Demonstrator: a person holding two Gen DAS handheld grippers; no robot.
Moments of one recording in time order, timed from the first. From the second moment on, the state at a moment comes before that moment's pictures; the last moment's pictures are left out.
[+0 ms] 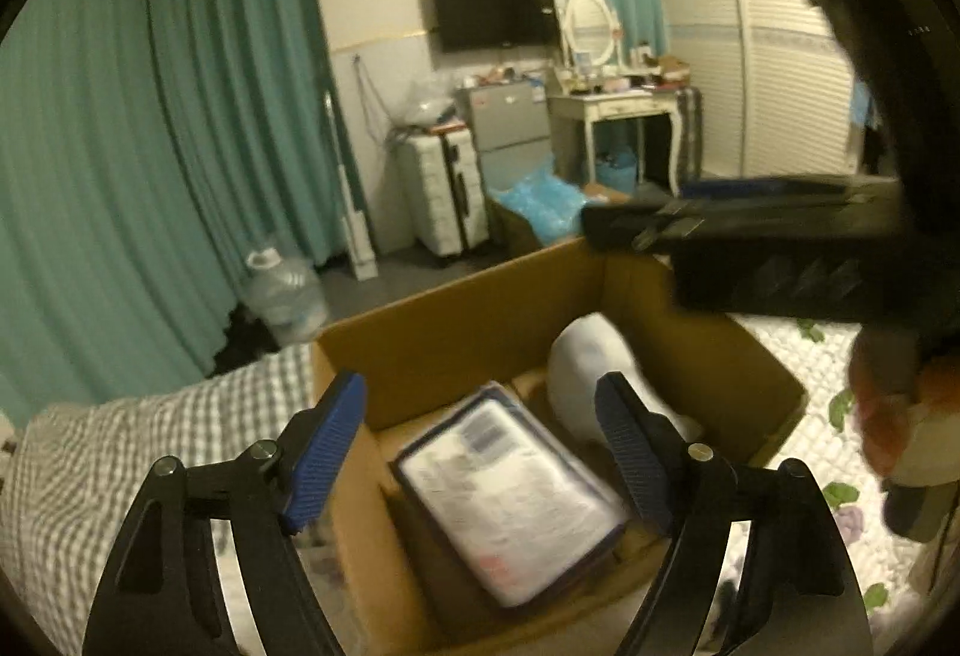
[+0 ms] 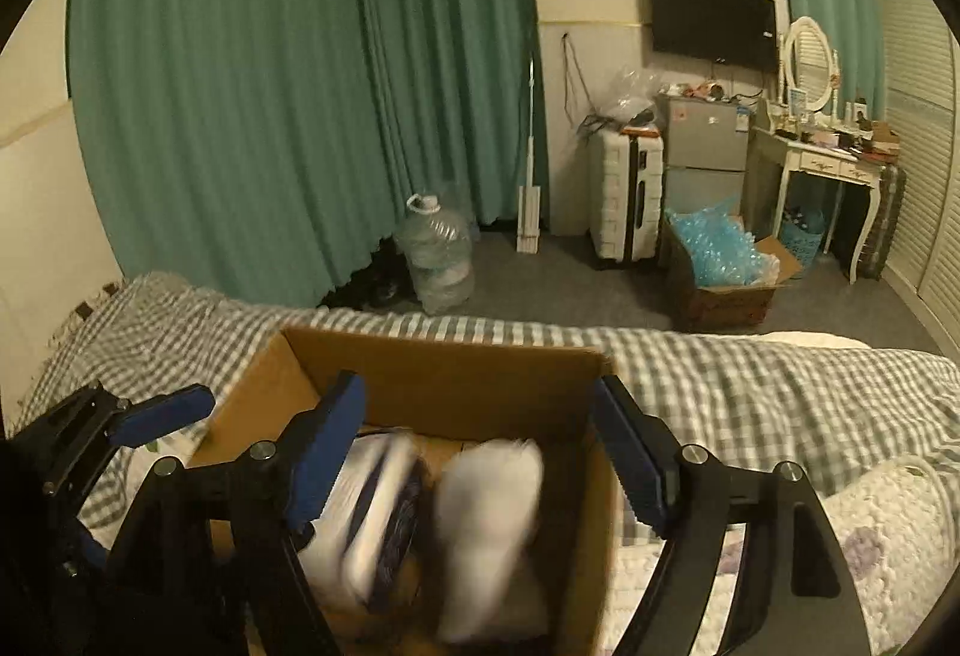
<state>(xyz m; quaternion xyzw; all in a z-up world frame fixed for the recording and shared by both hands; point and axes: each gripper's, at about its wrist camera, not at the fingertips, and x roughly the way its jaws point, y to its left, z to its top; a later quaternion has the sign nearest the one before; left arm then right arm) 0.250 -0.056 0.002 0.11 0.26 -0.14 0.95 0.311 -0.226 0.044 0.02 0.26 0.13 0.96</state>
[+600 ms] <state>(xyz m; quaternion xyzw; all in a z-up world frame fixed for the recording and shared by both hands) 0.122 -0.003 0.104 0.08 0.23 -0.11 0.97 0.124 -0.254 0.150 -0.04 0.23 0.09 0.97</state>
